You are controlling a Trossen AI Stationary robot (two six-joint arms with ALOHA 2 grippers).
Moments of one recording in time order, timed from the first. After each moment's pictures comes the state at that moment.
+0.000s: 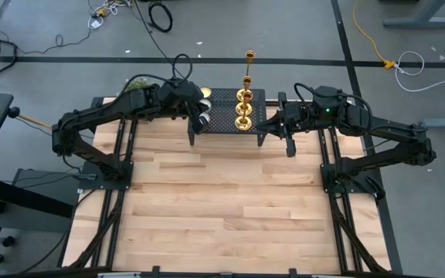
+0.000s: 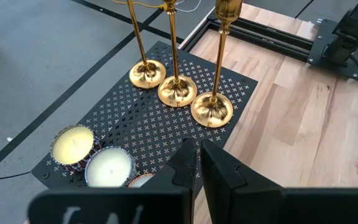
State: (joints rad) left arm 0.29 1.43 1.54 -0.75 -0.23 -0.14; right arm -0.18 1.10 1.24 -0.31 -0.27 -0.09
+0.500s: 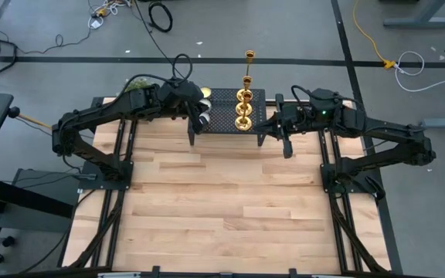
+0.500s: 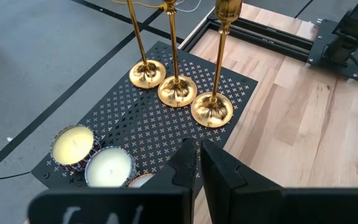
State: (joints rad) left arm 0.29 1.43 1.54 -0.75 -0.23 -0.14; right arm -0.18 1.11 1.20 -0.25 -0.27 -0.09
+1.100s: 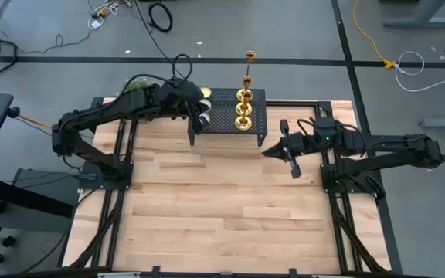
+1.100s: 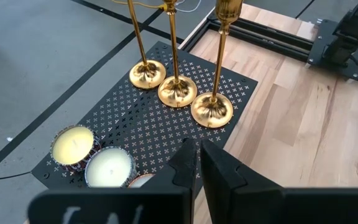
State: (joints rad) left arm 0.29 1.43 1.54 -0.75 -0.24 -0.14; right arm -0.10 0.89 0.73 0.00 -0.27 -0.14
